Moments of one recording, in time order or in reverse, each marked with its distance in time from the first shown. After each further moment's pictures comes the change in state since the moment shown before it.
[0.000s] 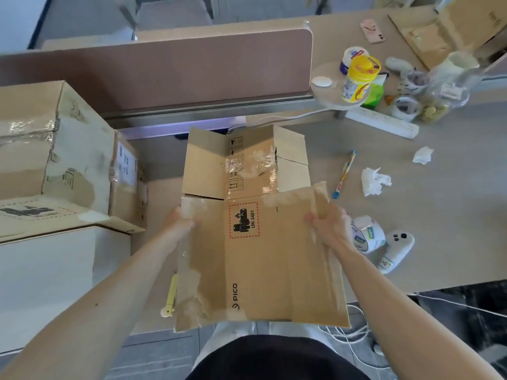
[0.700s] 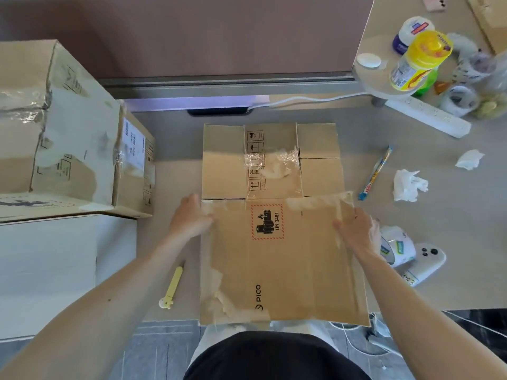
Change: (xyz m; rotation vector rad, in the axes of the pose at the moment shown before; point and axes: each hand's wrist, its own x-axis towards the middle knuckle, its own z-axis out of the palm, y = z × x) left_hand 0.022 -0.001 0.007 0.484 -0.009 0.025; right_hand 0.044 0.016 0.018 -0.312 0.002 0.108
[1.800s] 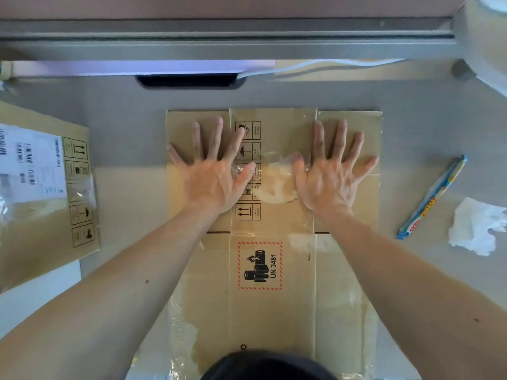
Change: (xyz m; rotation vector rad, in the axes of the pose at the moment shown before) left_hand 0.152 0.114 0.043 0.449 0.251 0.325; right_hand 0.152 -0.151 0.084 -0.434 0.076 -0.397
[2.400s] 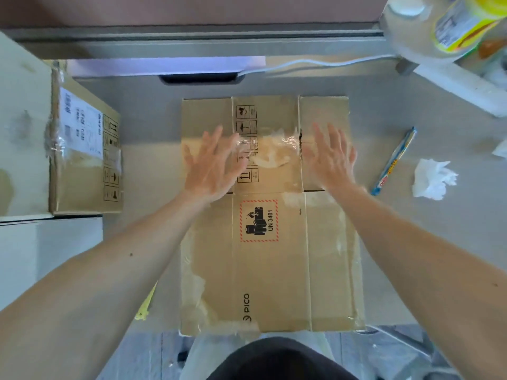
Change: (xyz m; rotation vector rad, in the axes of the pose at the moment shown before) left_hand -0.075 -0.013 -0.027 -0.310 -0.038 0.117; right_hand -0.063 0.041 -0.036 0.259 -0.009 -0.102
